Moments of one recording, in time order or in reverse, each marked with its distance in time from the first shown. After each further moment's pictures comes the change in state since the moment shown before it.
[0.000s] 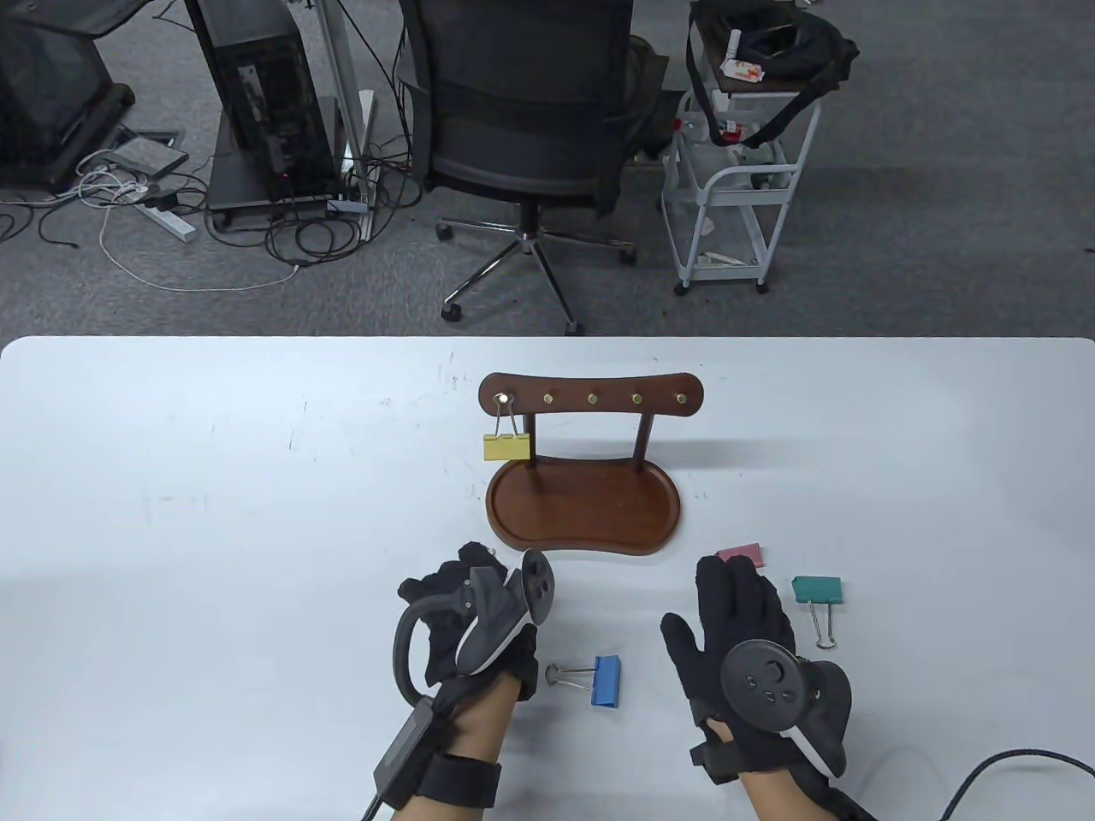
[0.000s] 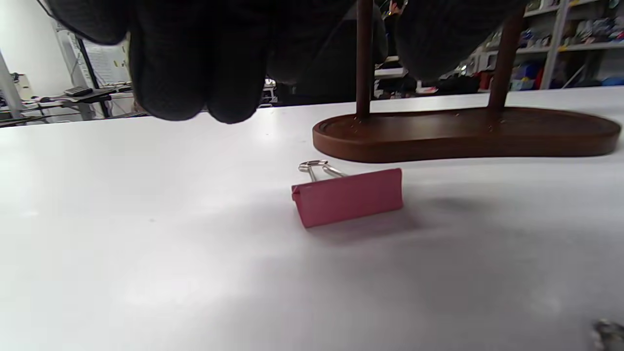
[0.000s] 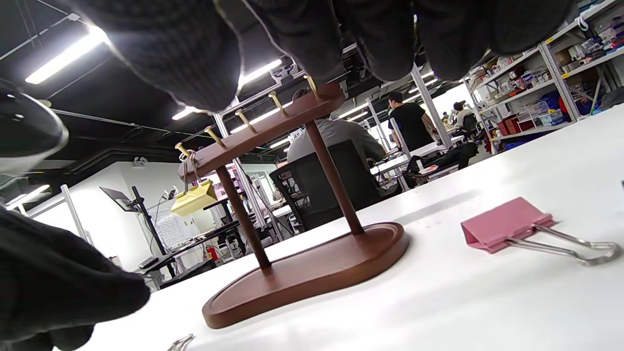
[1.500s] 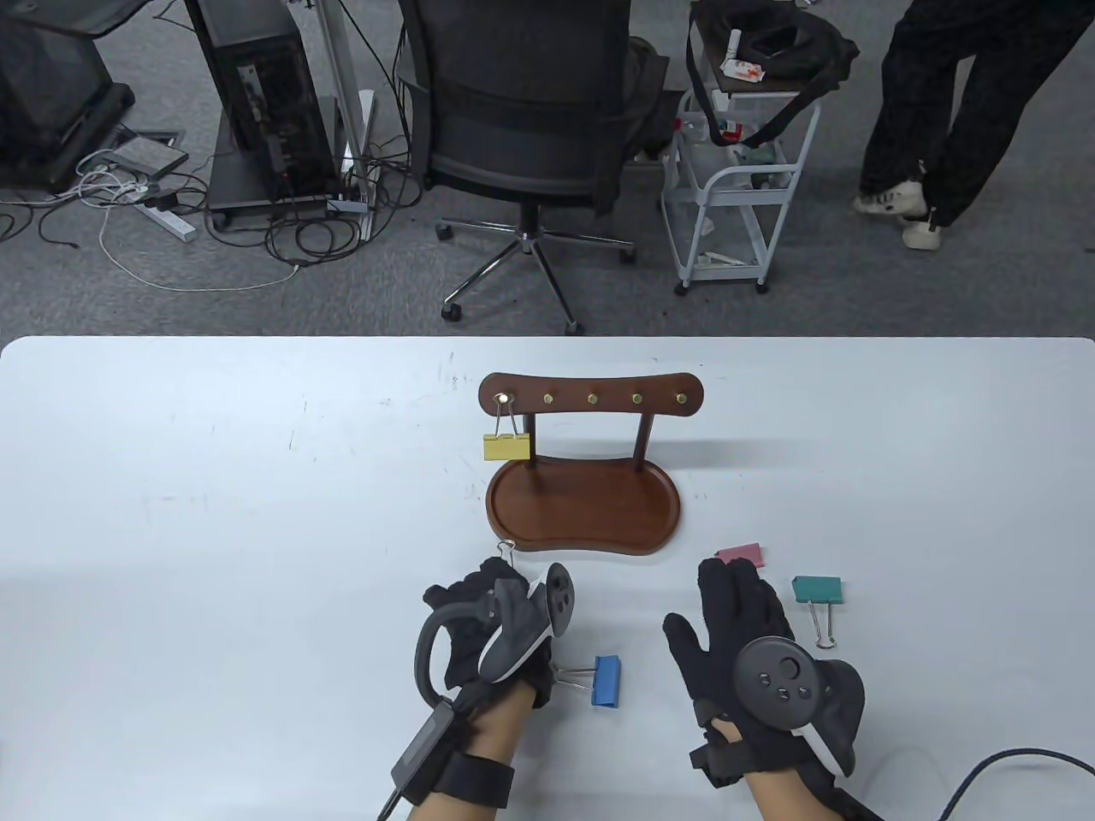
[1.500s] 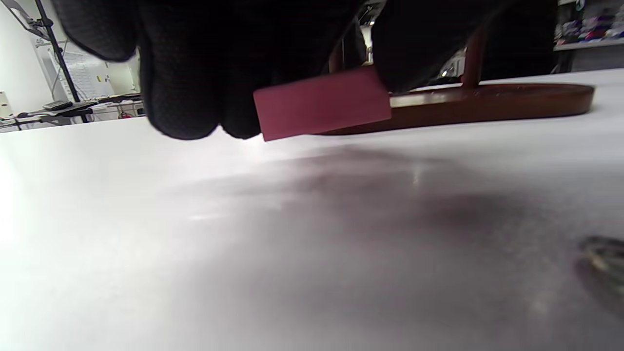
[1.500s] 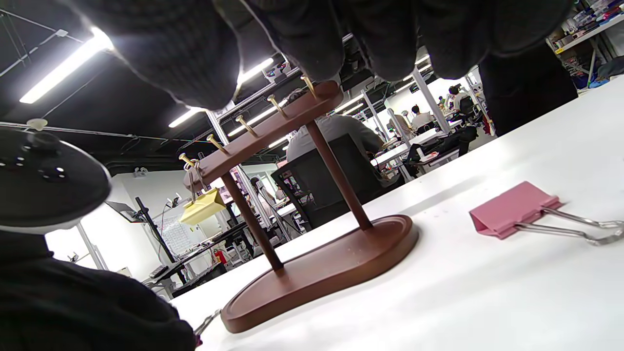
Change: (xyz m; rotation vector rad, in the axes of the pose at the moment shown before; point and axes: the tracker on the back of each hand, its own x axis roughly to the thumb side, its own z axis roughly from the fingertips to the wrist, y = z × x) left_hand 0.016 -0.026 0.001 0.069 -0.078 -0.006; right_hand -0.006 -0.003 0.000 0.017 0.018 -0.076
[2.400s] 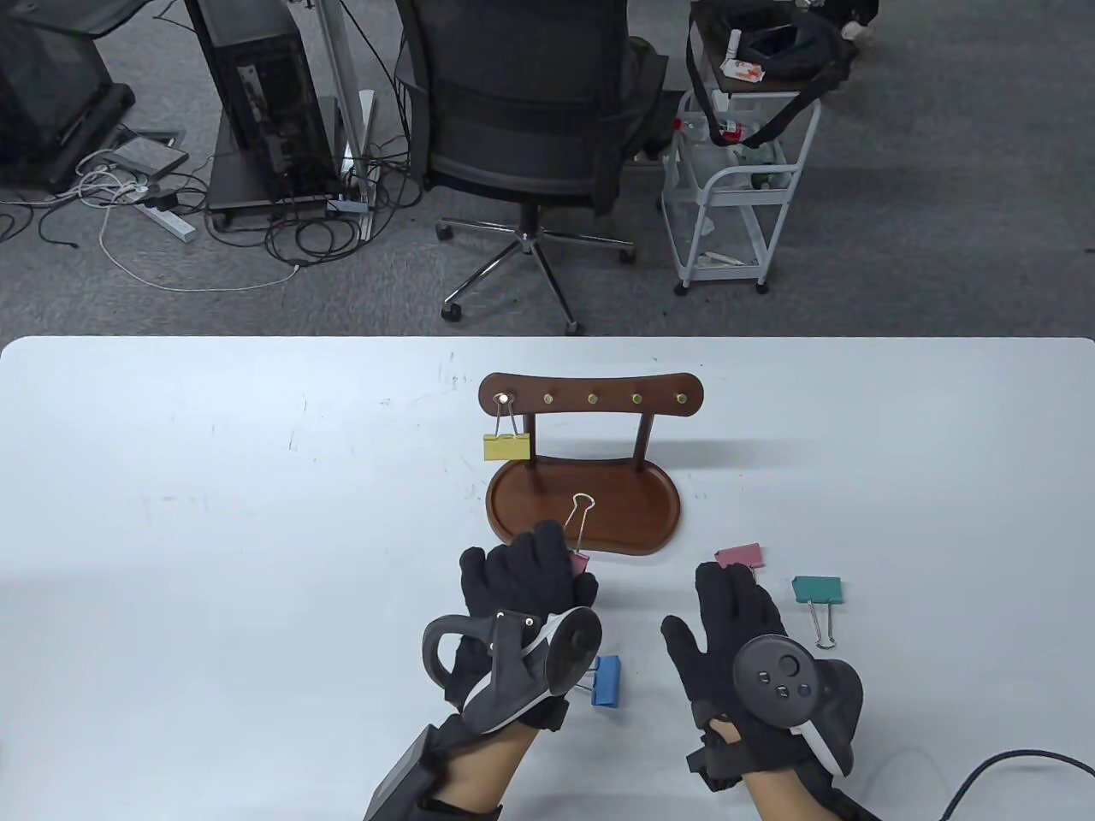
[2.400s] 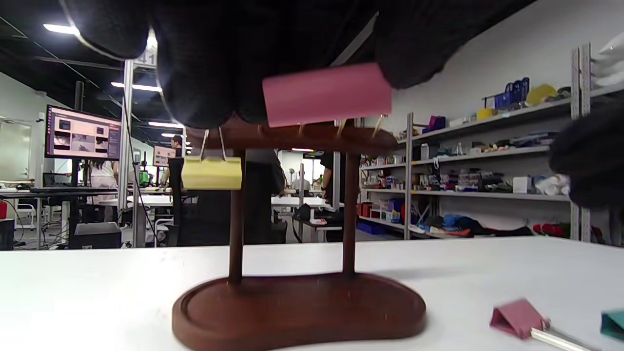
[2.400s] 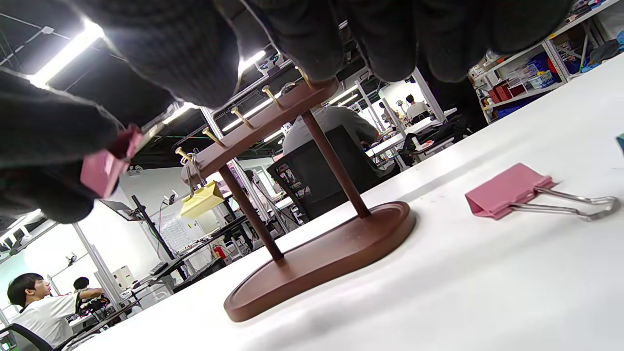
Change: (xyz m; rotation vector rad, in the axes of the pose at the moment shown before) left_hand 0.005 0.095 0.057 0.383 -0.249 0.167; right_hand -0.001 0.002 0.000 0.028 0.022 -0.025
